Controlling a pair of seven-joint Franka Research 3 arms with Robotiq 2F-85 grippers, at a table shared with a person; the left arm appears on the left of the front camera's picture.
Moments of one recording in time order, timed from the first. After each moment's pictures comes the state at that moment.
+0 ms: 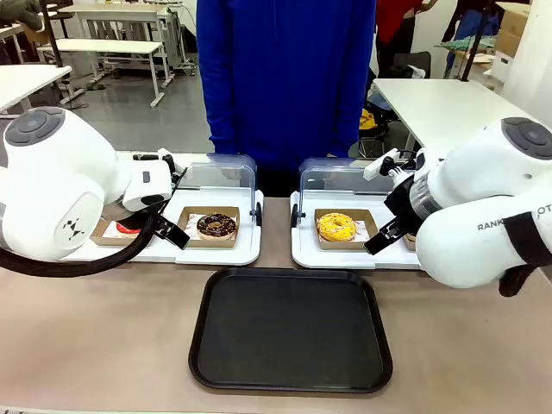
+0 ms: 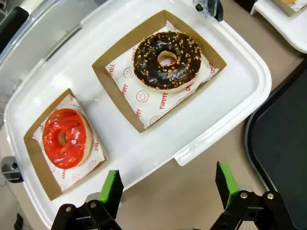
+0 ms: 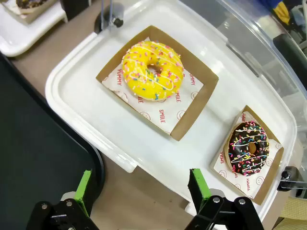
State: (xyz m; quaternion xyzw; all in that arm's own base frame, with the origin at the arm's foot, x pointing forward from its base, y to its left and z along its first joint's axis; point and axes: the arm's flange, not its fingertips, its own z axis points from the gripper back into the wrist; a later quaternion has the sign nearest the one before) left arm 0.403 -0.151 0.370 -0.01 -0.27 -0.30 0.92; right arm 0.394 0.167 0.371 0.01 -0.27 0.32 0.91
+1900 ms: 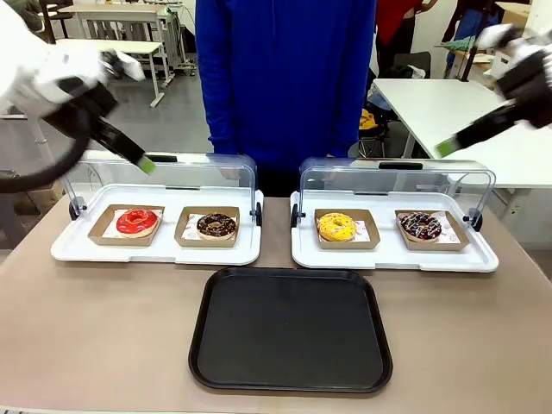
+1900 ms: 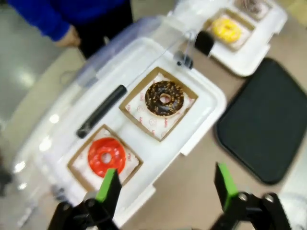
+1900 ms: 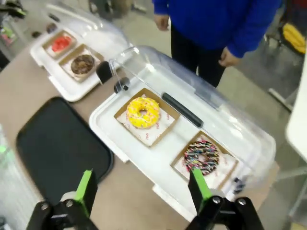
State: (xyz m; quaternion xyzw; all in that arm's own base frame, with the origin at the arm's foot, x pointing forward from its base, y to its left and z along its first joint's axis) left arm 0.434 -0.052 0.535 -0.14 -0.28 -0.39 0.87; right arm 0.396 0.000 0.563 0.19 -0.33 0.33 0.86
